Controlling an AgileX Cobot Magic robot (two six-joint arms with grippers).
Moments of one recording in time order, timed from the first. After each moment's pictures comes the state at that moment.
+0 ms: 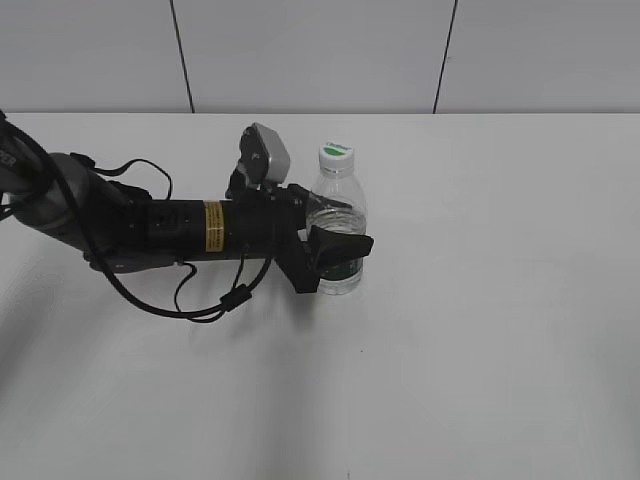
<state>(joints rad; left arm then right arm) -0.41 2.27 -1.13 1.12 -1.04 -0.59 0.04 -0.01 -0.50 0.06 1.10 -0.14</state>
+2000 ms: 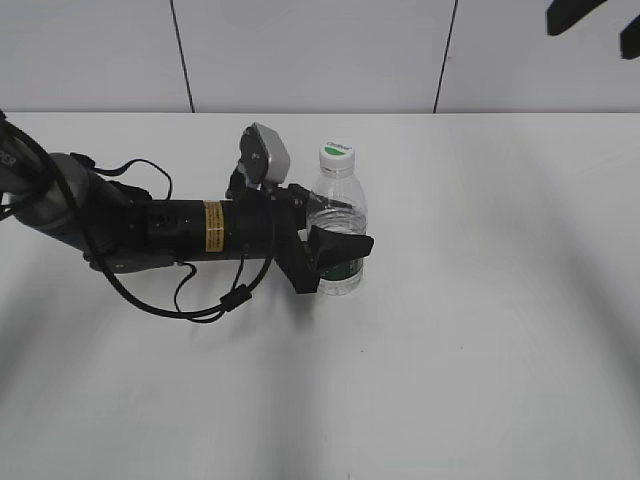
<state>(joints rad) -0.41 2.27 -1.13 1.12 -1.04 -0.59 0.24 1.45 -1.52 0.24 1.21 0.10</state>
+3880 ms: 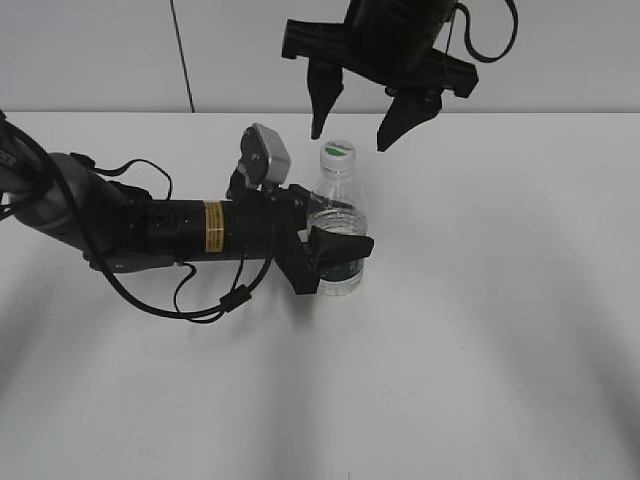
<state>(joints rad) -0.41 2.27 -1.13 1.13 -1.04 -0.59 0.60 2.00 -1.87 0.19 1.22 0.41</state>
